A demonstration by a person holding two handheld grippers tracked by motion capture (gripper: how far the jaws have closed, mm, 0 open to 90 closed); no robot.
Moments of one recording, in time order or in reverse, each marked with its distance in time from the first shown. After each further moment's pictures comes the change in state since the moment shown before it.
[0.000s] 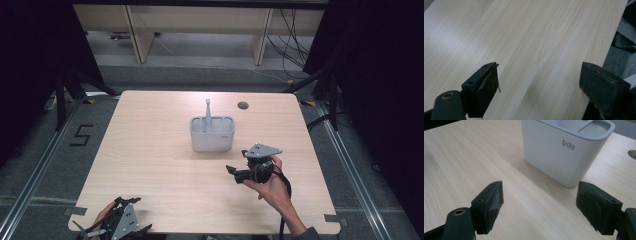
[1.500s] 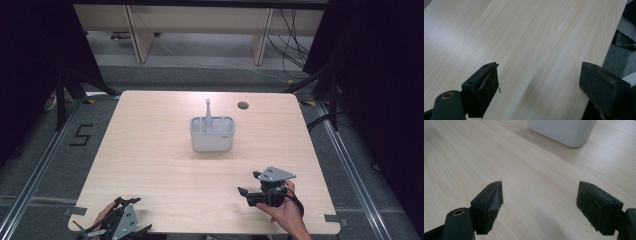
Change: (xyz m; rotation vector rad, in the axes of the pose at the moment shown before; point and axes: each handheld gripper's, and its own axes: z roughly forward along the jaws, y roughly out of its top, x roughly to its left) left arm 0.000 0.000 -0.001 0.016 -0.012 0.009; right arm 0.009 -0.062 -0.029 0.050 0.009 0.047
